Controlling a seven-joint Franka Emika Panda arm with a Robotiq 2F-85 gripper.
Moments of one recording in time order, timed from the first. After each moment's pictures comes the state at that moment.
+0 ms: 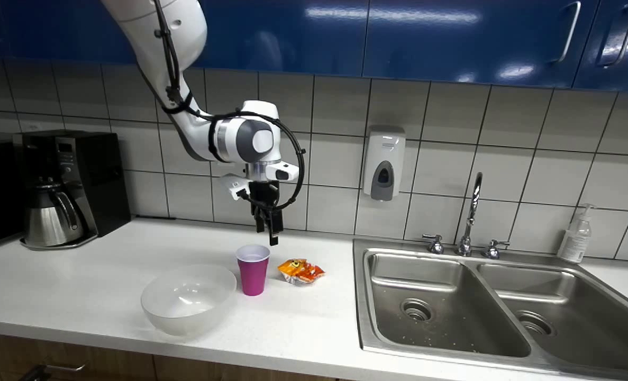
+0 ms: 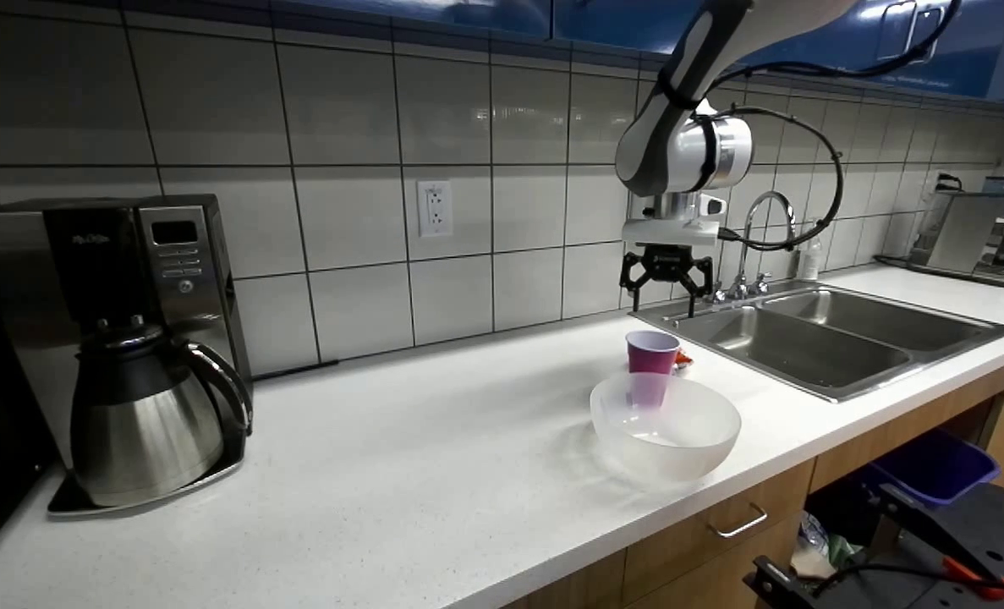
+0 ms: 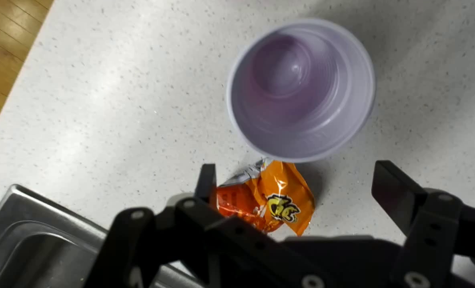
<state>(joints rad) -0.14 0.48 -0.15 -1.96 0.02 2.47 0.56</state>
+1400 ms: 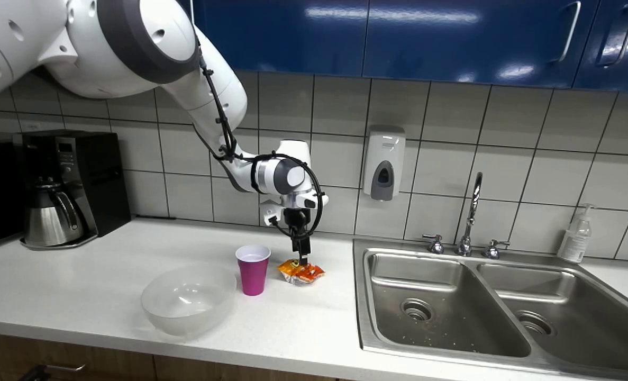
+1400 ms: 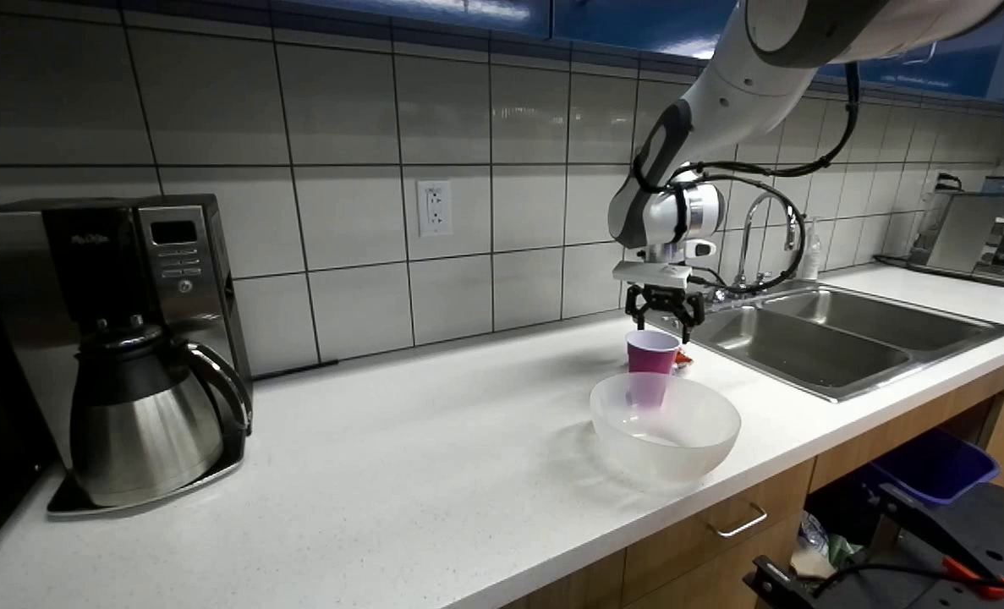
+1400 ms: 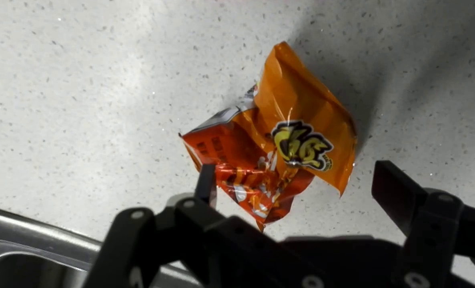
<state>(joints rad) -0.14 0.91 -0.25 -1.49 0.13 2.39 0.70</state>
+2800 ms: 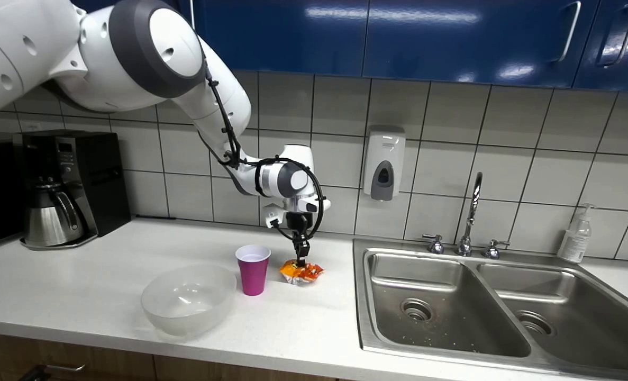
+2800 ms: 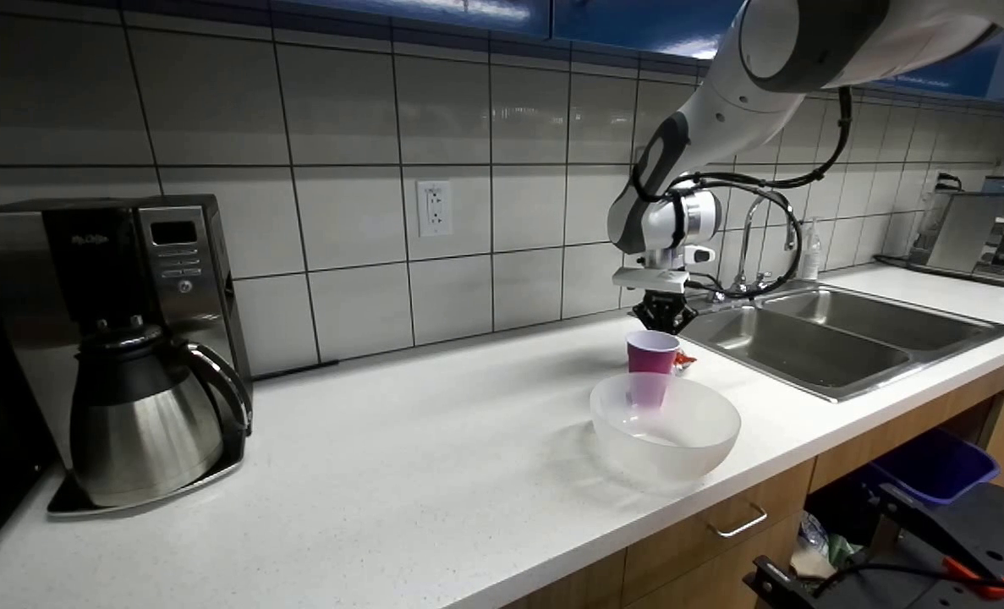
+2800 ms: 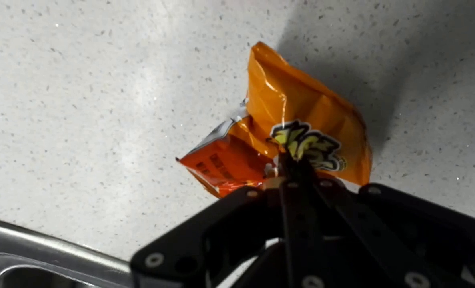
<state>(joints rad) -0.16 0.96 -0.26 -1.42 0.14 2.34 0.73</state>
